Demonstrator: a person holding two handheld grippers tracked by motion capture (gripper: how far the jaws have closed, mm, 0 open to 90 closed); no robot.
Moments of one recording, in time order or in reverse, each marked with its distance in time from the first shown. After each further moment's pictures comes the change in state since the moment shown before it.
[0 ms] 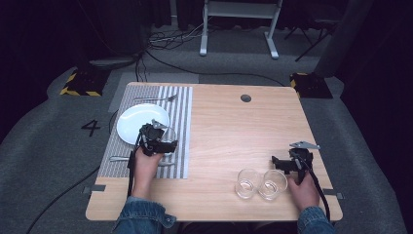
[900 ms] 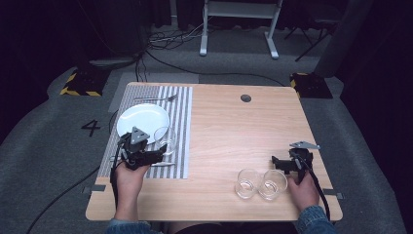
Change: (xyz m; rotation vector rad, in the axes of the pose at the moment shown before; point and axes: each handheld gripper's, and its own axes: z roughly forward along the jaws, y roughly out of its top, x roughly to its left) left arm -0.009 -0.031 -0.083 -0.192 -0.001 0.004; right arm 0.000 0.000 0.000 0.000 0.001 0.000
